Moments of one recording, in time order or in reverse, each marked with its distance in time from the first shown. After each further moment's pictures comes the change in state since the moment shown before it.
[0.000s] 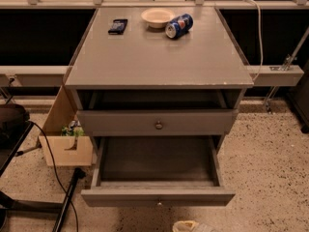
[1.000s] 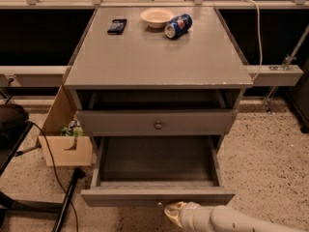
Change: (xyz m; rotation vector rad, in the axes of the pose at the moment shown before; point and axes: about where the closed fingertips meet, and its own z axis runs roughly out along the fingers) arm -0.006 -0.046 0.082 -0.057 0.004 -0.092
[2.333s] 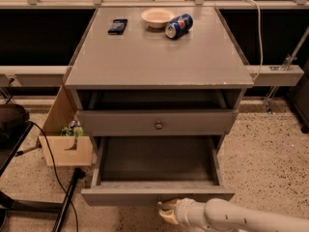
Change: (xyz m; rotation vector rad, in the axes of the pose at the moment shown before) arm -0.008 -0.003 0.018 -0.041 0.038 -0.061
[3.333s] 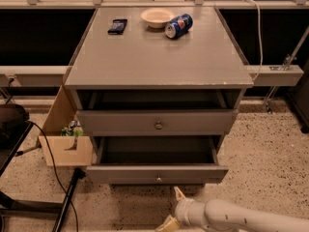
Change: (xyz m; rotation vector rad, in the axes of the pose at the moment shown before) arm 0.000 0.000 0.000 0.000 0.000 0.000
